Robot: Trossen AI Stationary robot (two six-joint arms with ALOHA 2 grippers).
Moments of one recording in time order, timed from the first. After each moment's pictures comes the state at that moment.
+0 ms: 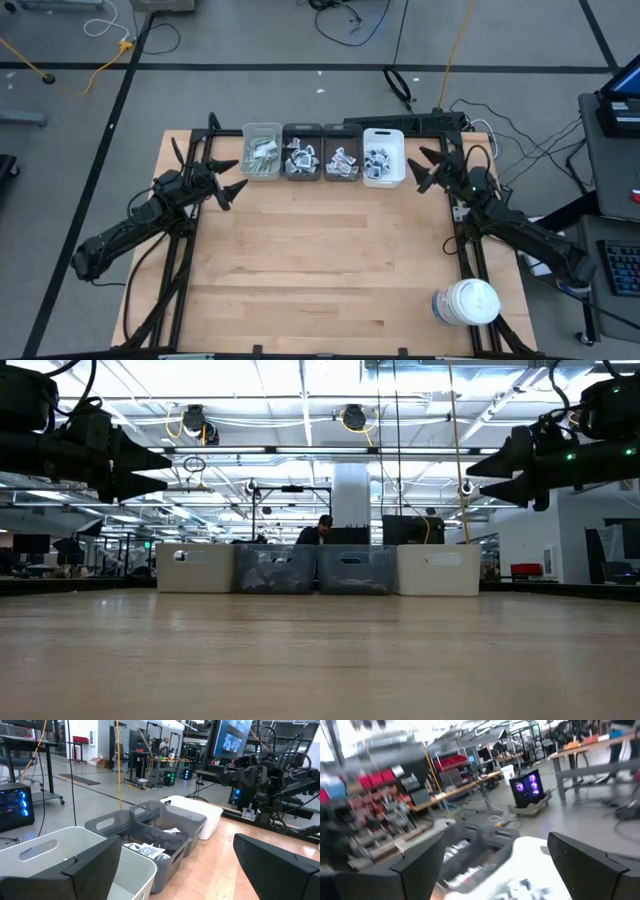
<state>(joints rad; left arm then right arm) 0.62 0.03 0.02 0.03 0.15 -0.14 -0.74 0.33 0.02 0.39 -0.03 0.27</state>
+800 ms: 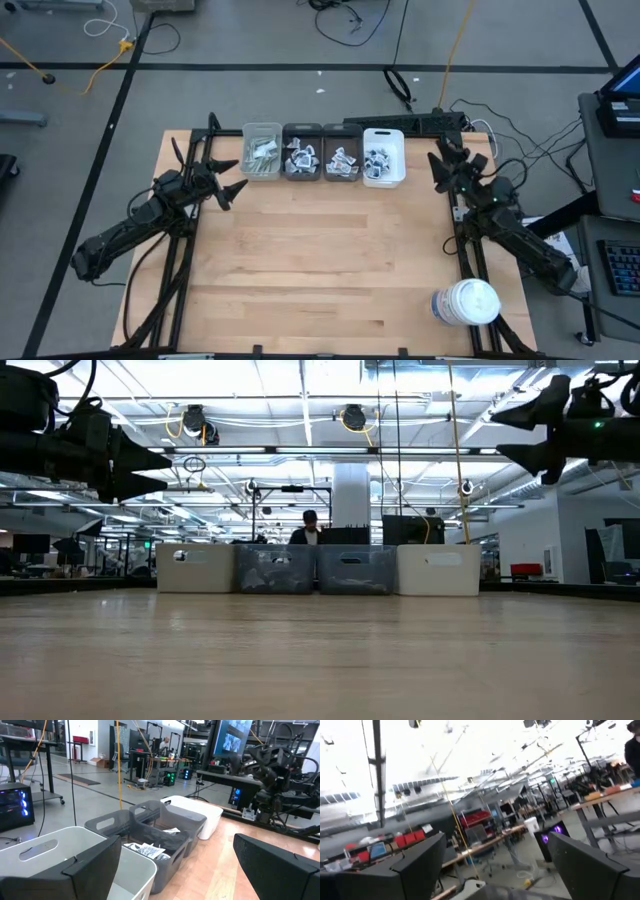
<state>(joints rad) 0.62 0.03 0.02 0.03 0.15 -0.14 -0.74 0.00 0.02 0.38 -0.03 0.43</state>
